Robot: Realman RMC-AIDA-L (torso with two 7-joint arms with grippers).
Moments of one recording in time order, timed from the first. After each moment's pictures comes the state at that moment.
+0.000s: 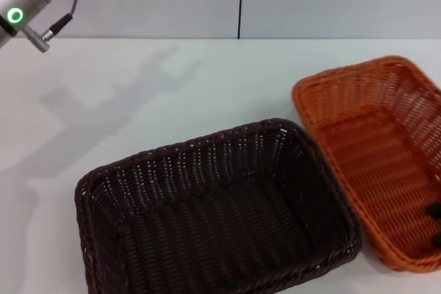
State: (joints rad) left arm -0.56 -2.06 -2.10 -0.78 0.98 -1.13 1.72; right arm 0.68 1.90 -0.85 -0.94 -2.58 -1.89 1.59
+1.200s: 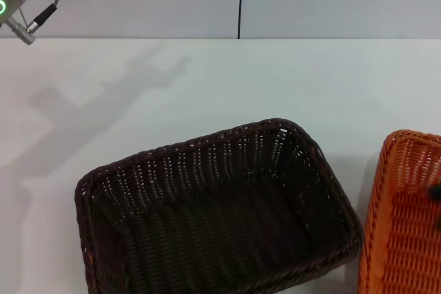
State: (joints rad) left arm -0.56 -2.06 -2.15 -0.78 0.98 -1.14 1.72; right arm 0.66 1.95 -0.65 -1.23 -2.49 -2.17 1.64
